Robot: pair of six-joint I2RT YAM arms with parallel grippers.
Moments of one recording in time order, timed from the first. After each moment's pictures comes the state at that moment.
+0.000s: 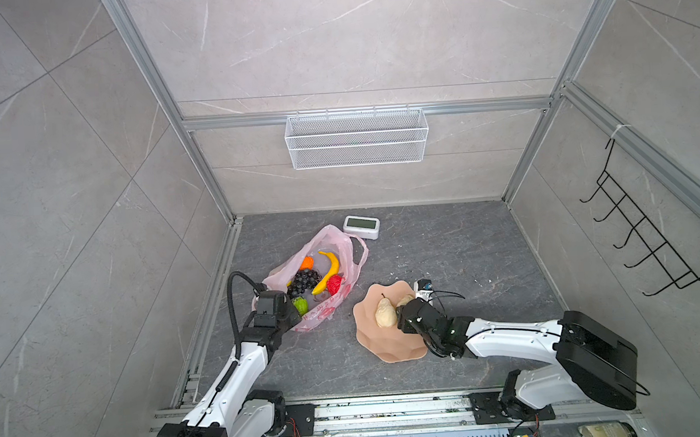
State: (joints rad) left arm -0.16 0.98 0.46 -0.35 -0.09 -0.62; right arm 0.94 1.42 0.59 0.00 0.44 0.87
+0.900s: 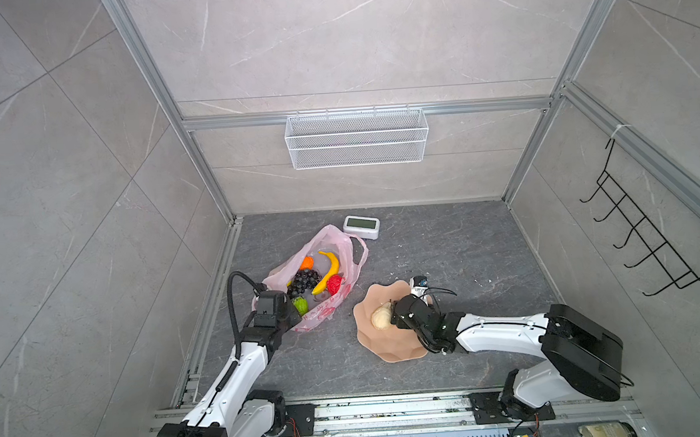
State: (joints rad) left arm -0.16 0.98 0.46 -0.35 -0.09 -0.62; right arm 0.94 1.49 0.65 0.00 0.48 0.88
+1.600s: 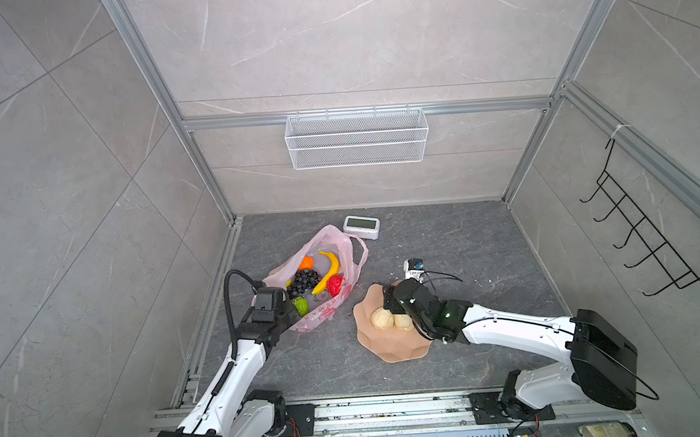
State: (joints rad) left arm -0.17 0.94 0.57 -0.54 -0.10 -0.65; right arm 0.94 1.43 0.85 -0.11 0.47 0.77
